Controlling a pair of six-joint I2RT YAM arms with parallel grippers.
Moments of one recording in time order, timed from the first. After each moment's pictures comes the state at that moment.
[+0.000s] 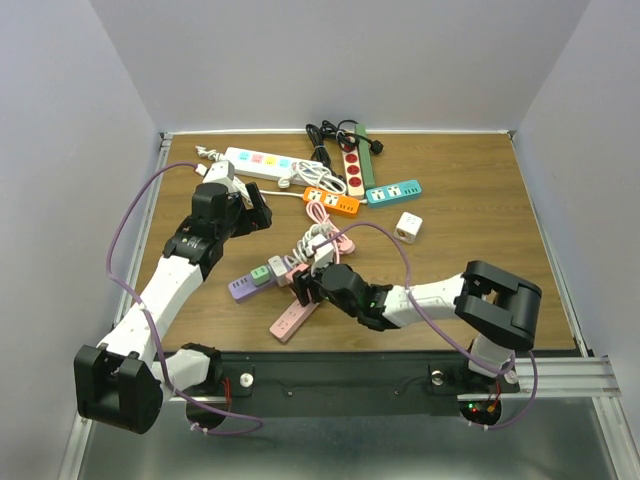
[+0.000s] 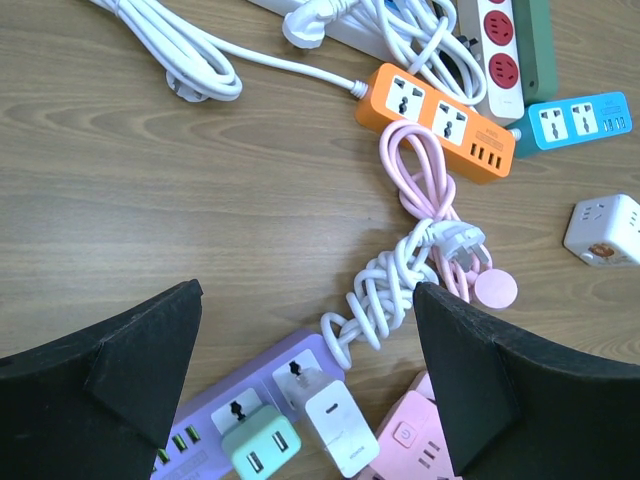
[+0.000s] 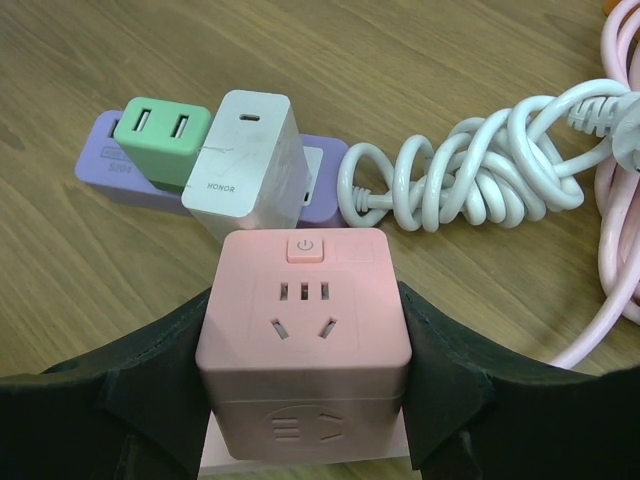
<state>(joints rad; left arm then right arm) -0.27 1.09 0.86 -0.28 -0.02 -0.44 1.15 1.70 0.75 0.55 0.31 0.29</state>
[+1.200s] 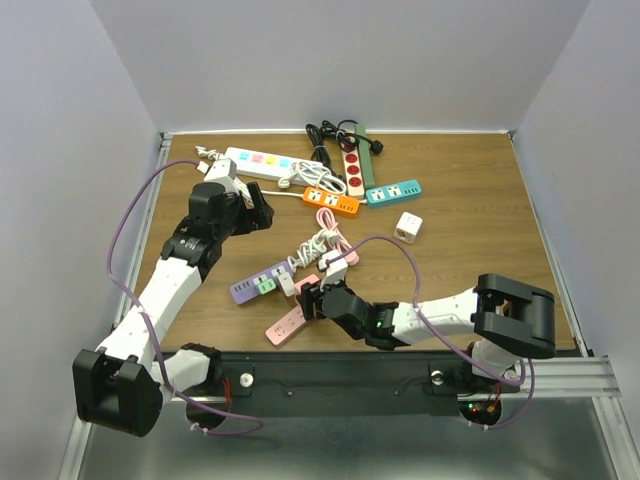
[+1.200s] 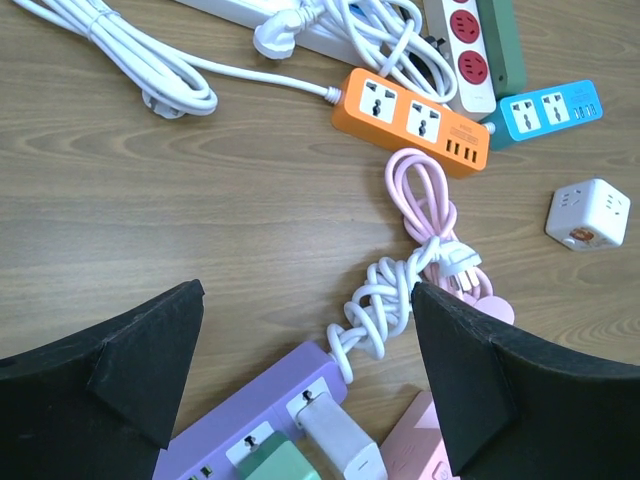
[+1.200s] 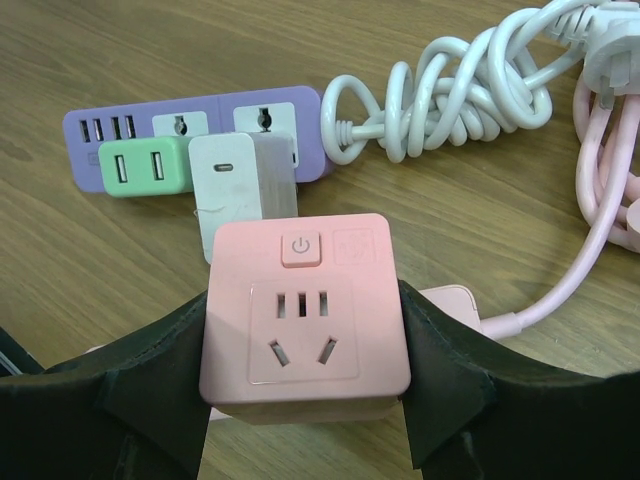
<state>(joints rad) -0.27 1.07 0.86 -0.26 0.04 -0.40 1.30 1.63 0.68 0.45 0.55 0.52</state>
